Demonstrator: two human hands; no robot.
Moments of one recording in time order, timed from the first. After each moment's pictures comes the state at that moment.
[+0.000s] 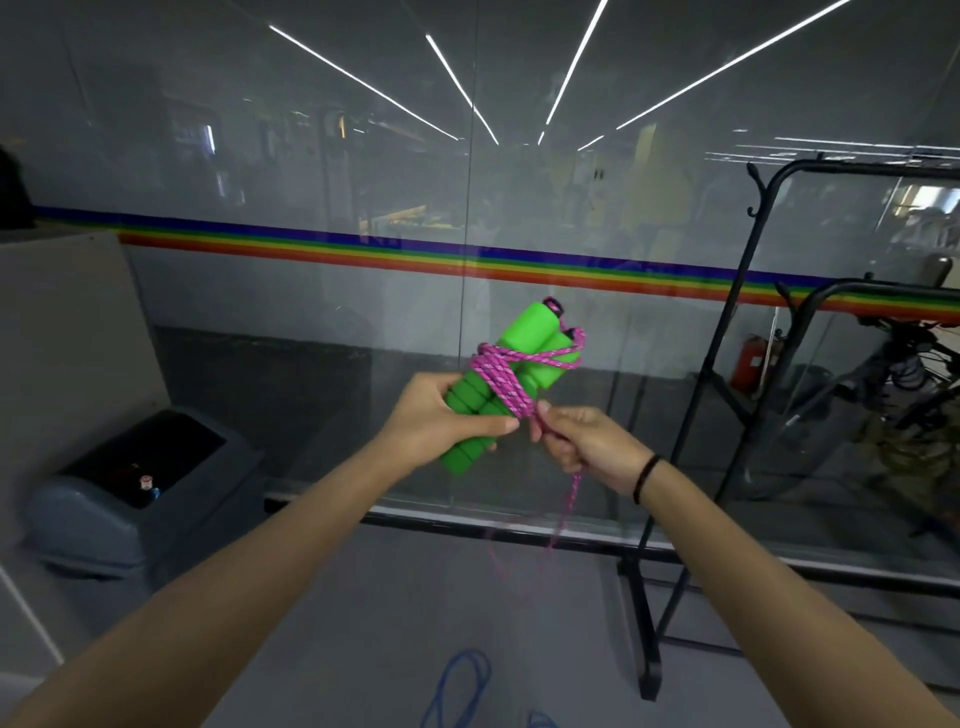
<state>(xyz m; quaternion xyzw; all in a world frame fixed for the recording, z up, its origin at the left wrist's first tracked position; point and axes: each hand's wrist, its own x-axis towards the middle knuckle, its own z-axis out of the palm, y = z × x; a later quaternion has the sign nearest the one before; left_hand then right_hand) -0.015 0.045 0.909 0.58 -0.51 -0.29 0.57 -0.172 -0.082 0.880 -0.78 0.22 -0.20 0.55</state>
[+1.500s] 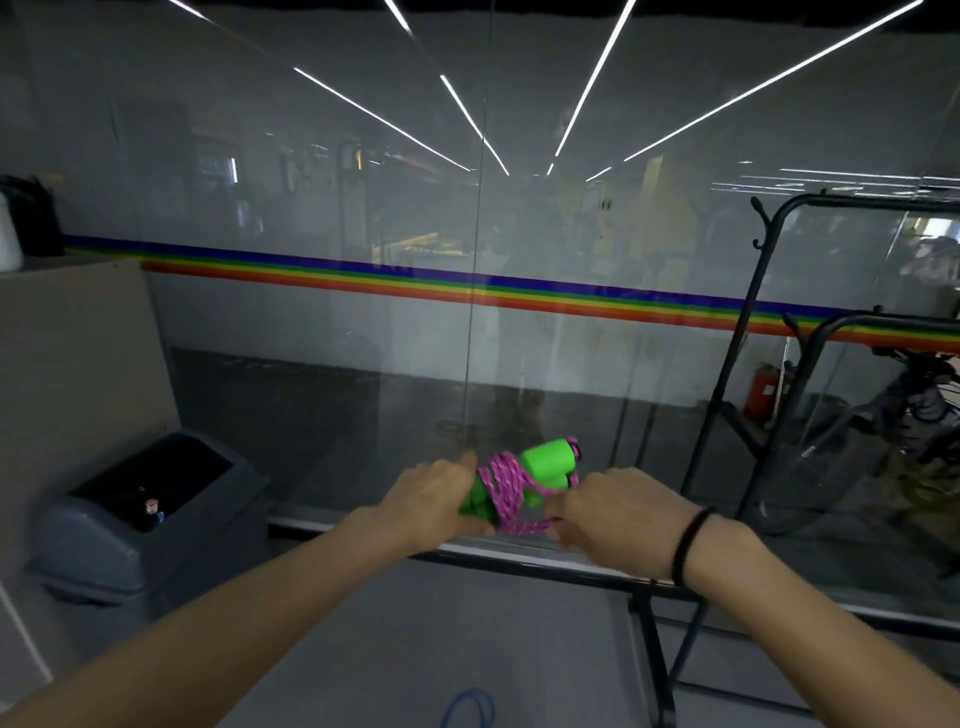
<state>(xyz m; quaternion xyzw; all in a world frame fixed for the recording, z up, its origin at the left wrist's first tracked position) -0.013 0.043 0.882 0.76 -0.64 -0.02 0.10 -0.198 -0.010 0.927 -0.97 0.20 0.02 -0.17</state>
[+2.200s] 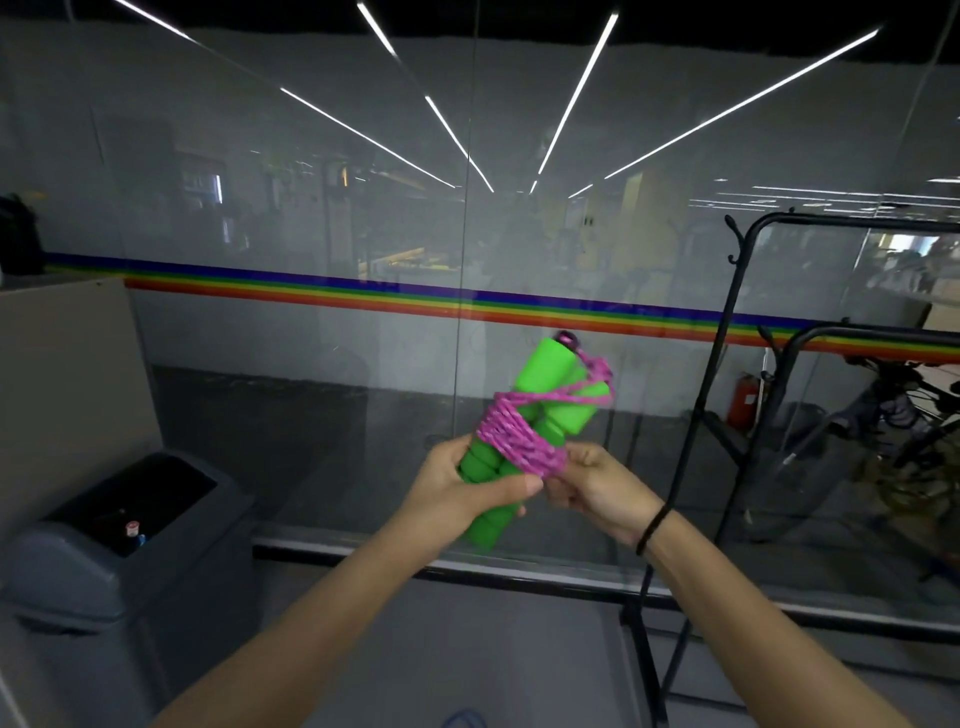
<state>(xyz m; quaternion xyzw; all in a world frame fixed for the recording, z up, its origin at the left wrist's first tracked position) -0.051 0.058 0.902 0.46 -0.51 -0.35 0.63 -0.186 -0.047 0.903 -0.84 0.20 -0.30 0.41</state>
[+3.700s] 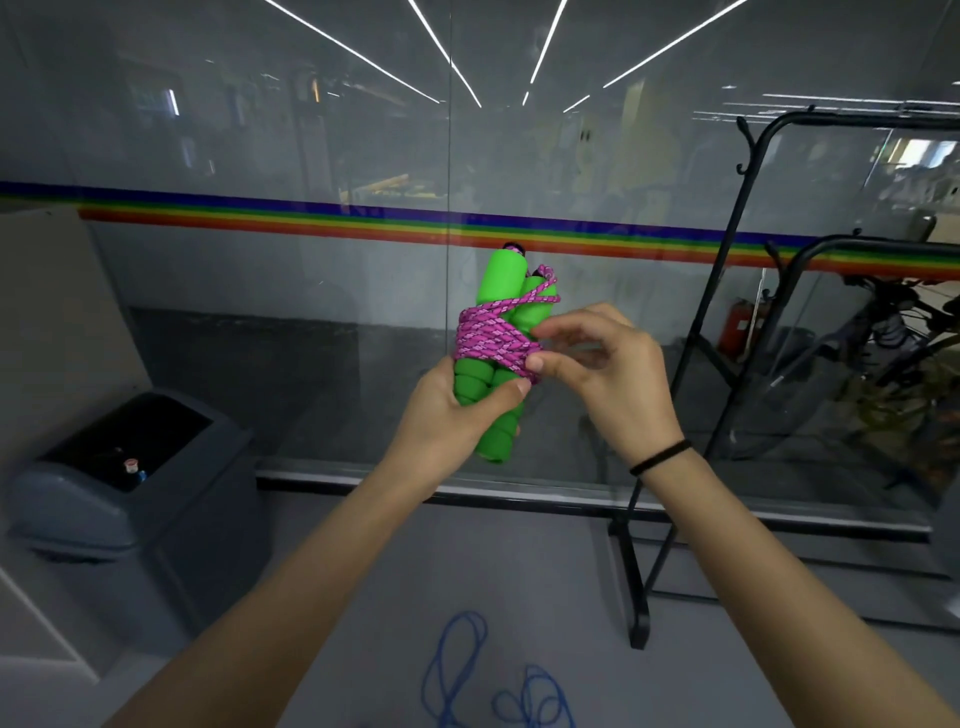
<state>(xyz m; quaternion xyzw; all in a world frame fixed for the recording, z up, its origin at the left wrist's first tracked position) -0.061 0.057 0.900 0.51 -0.46 -0.30 0.66 -0.190 -0.020 0.932 -0.80 0.24 -0.49 0.24</state>
